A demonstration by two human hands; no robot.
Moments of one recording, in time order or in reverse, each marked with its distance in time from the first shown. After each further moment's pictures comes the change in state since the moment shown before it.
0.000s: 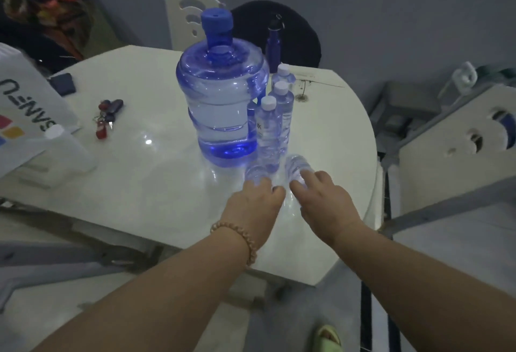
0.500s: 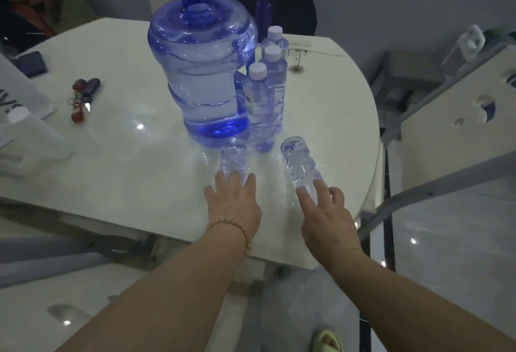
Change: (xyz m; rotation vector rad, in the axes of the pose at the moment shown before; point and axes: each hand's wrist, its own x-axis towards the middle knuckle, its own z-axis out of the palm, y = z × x) left_hand -0.002 -0.007 0.065 0.047 -0.321 -0.362; right_hand -0.049 -0.013 0.076 0.114 -0.036 0.284
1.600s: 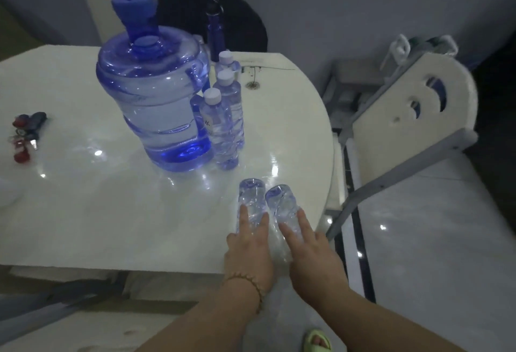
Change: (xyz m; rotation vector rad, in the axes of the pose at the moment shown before) left_hand -0.051 0.059 0.015 -0.459 -0.173 0.092; right_hand -0.054 0.004 -0.018 0.166 -0.276 0.158
